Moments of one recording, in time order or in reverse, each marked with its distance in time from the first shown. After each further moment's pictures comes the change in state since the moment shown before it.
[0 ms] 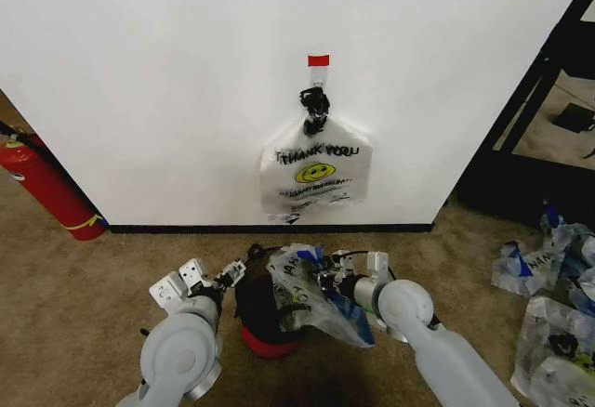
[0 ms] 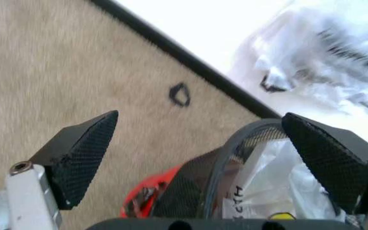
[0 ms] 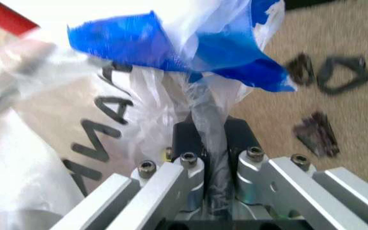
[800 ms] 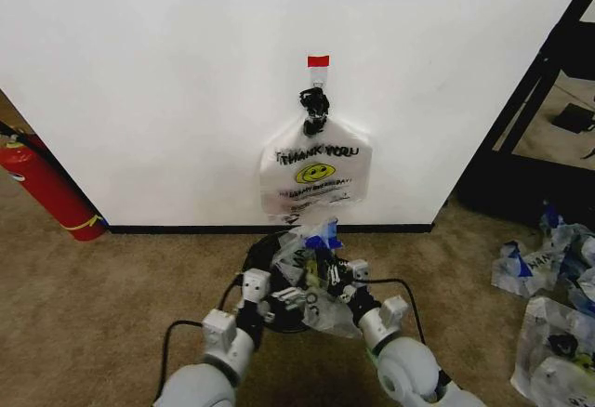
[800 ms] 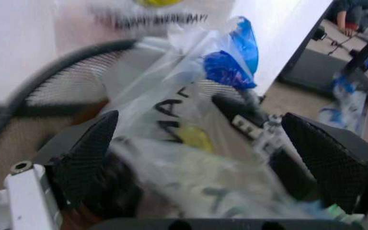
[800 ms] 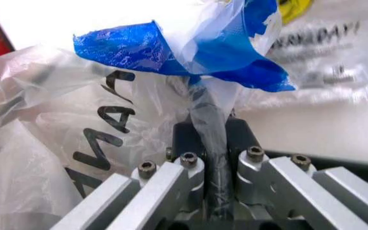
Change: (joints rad) left arm 0.004 0.163 0.291 0.030 0.400 -0.083 0.521; right arm -0.221 -0.028 -0.075 -0.003 -0.635 0.769 -0.138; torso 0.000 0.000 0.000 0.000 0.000
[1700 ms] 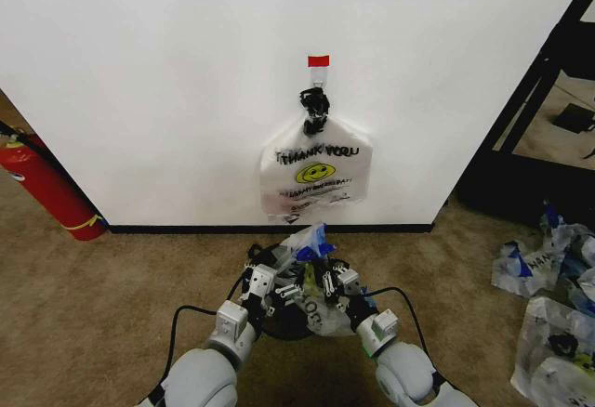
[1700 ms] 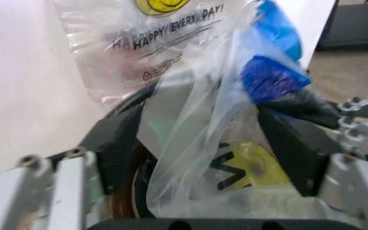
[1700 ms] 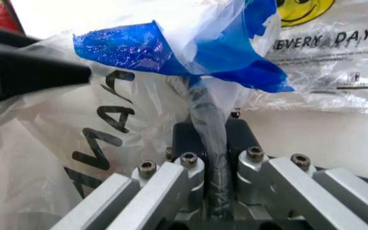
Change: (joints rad) left arm -0.103 0.072 0.037 0.162 0.295 -0.050 0.108; right arm 0.031 0.014 -0.011 -0.082 -0.067 0.050 -0.040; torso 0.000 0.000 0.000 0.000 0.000
